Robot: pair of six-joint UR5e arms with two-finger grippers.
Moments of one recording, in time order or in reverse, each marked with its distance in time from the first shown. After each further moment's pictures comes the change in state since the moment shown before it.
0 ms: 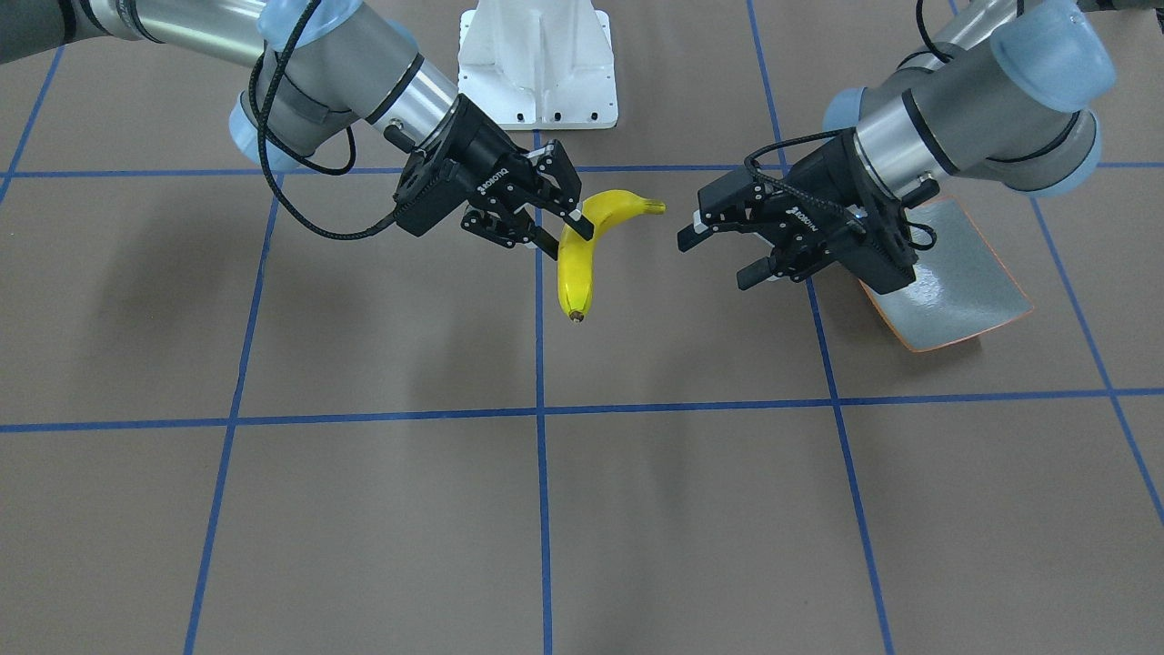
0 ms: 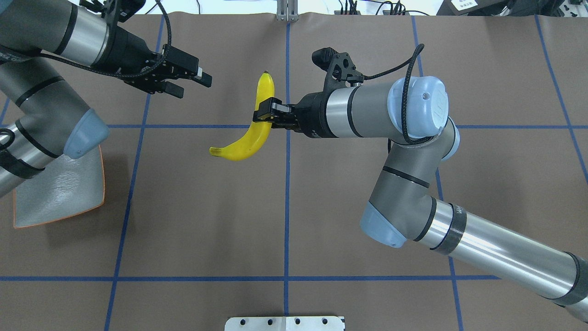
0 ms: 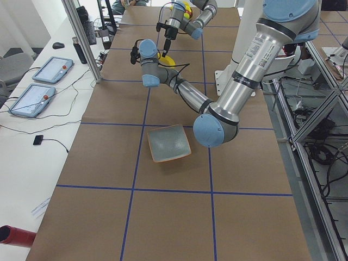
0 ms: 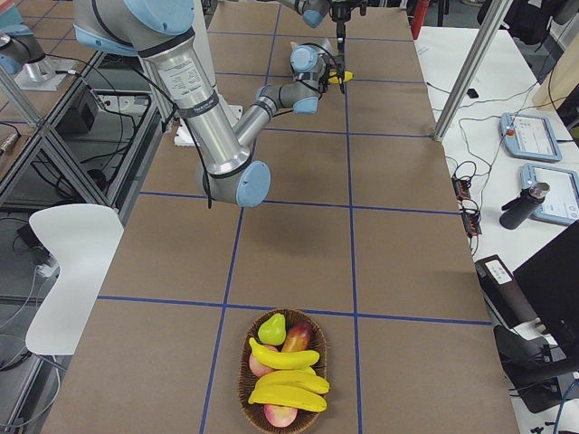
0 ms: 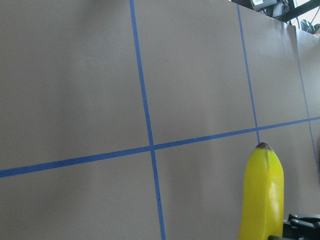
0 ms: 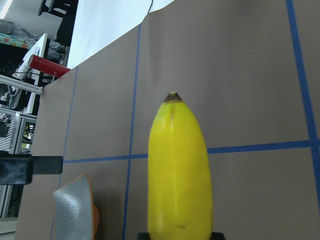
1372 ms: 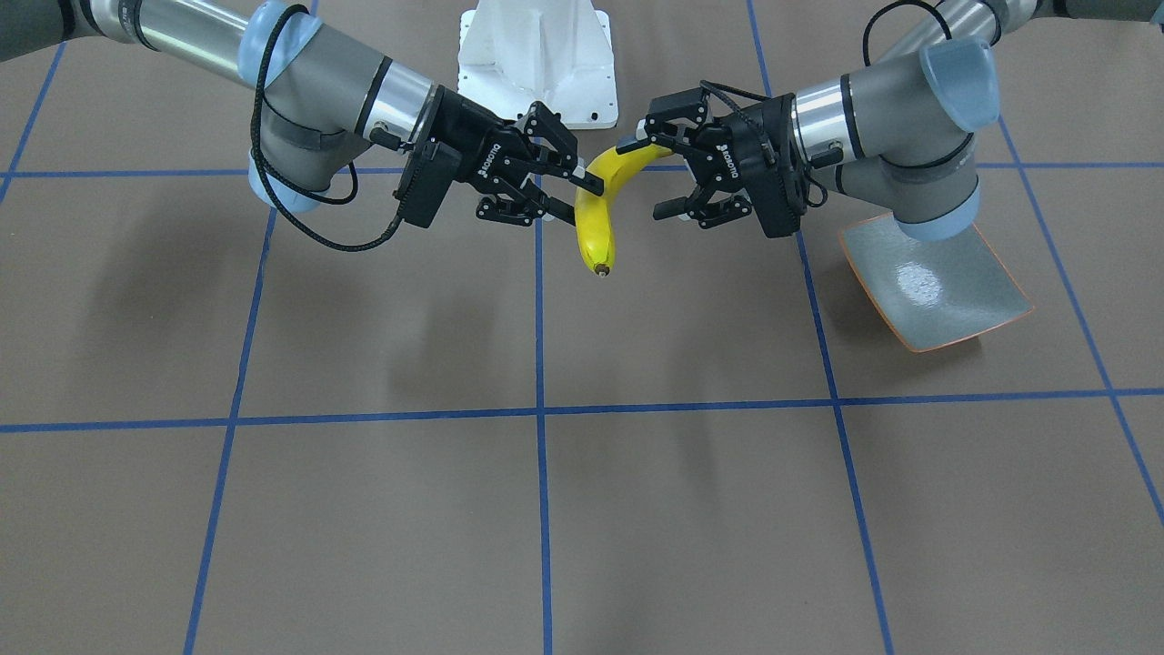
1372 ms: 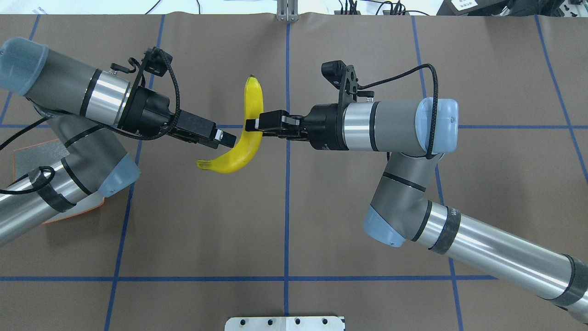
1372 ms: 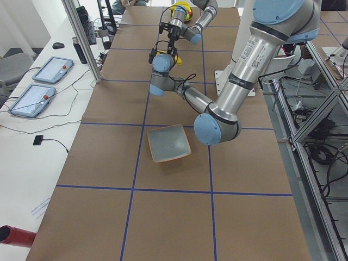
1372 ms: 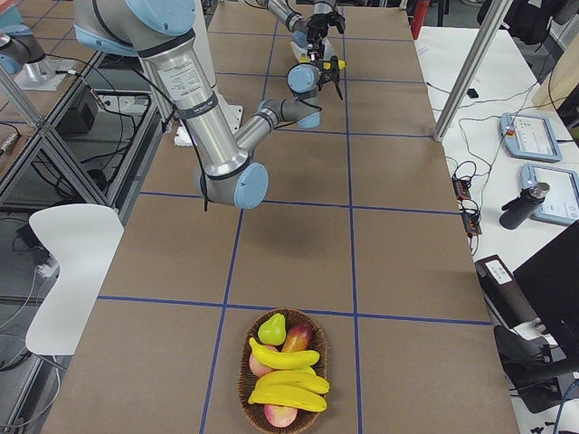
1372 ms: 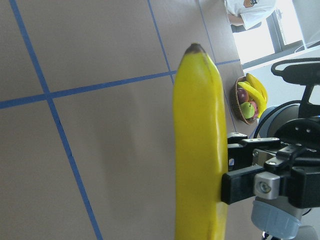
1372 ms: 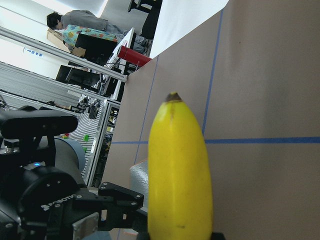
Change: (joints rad) left arm 0.143 0.006 0.091 -0.507 -0.023 -0.097; right arm -0.009 -0.021 -0.080 0.362 0.058 0.025
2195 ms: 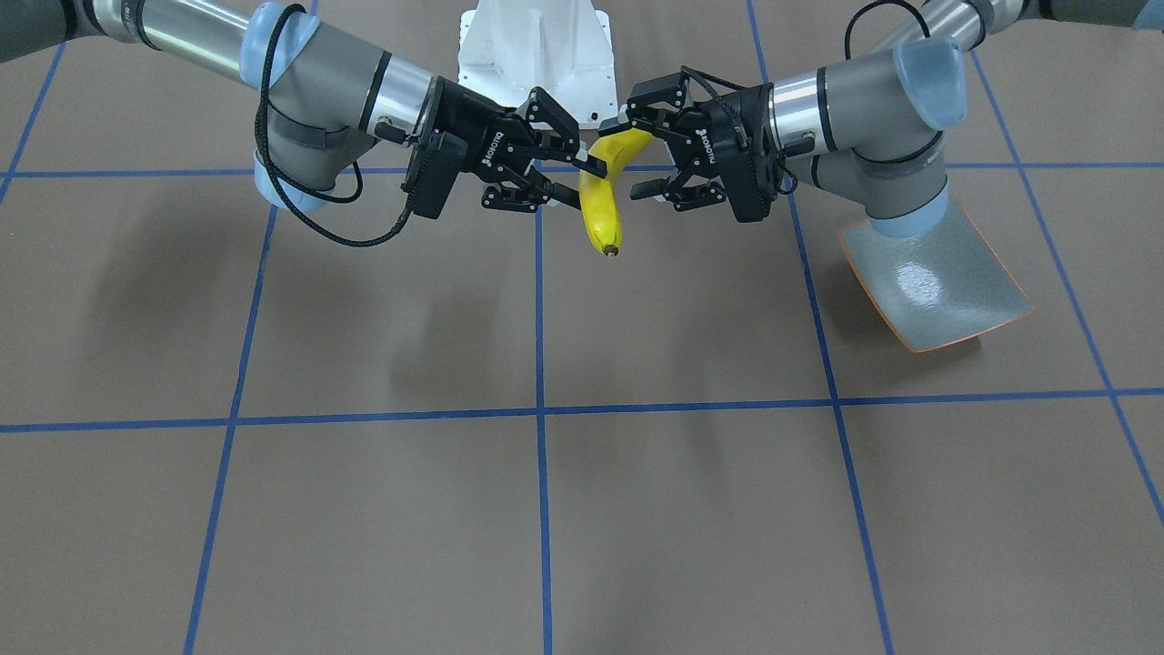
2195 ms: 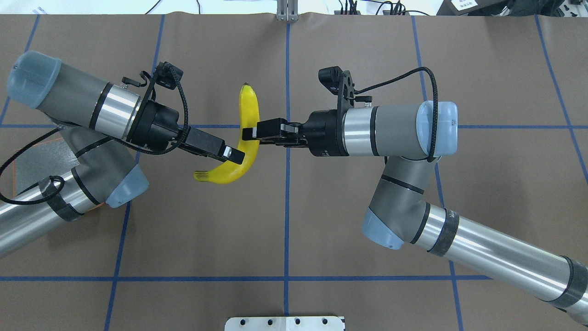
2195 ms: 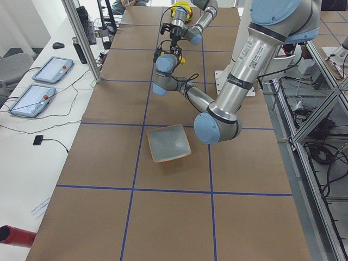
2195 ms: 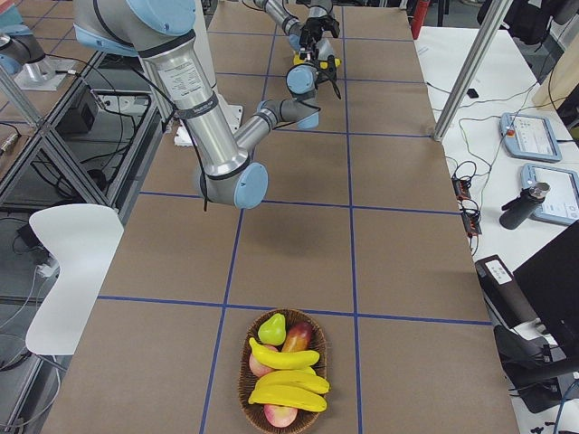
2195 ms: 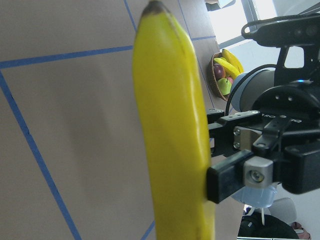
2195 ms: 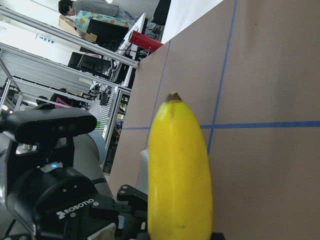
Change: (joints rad) left arm 0.036 -0.006 -0.001 -0.032 0.000 0.001; right arm -0.008 0.003 -0.002 0.025 0.033 -0.002
